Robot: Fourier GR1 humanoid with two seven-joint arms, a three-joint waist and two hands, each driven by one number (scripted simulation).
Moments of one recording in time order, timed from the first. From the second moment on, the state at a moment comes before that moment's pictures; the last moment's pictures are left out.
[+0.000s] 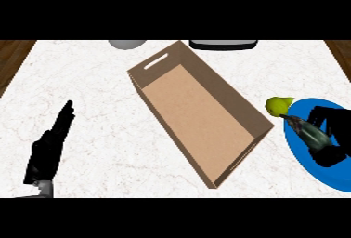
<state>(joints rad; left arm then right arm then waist) 0.02 0.22 0.02 -1.58 -0.15 0.08 0.11 -0.13 -0.71 0.20 -1.54 0.68 0.07 0.37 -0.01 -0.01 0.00</state>
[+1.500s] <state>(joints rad) -0.01 0.19 0.03 -1.54 -0.19 0.06 0.09 -0.65 -0.36 0.20 -1.78 0.44 0.18 0.54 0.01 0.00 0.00</state>
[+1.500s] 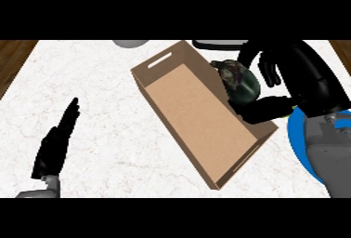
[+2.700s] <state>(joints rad) -0.02 0.19 0.06 -1.54 -0.19 0.03 0.09 -0.93 -0.01 0.19 -0.87 0.57 -0.15 0.31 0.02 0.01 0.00</state>
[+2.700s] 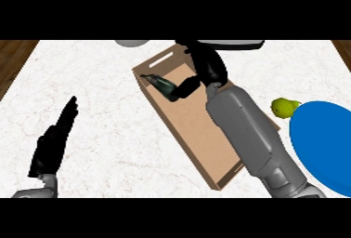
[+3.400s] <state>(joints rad) 0.01 0.18 0.06 -1.56 -0.20 0.03 0.09 -0.88 -0.09 -0.15 -0.98 0.25 -0.29 0.09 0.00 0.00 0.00</state>
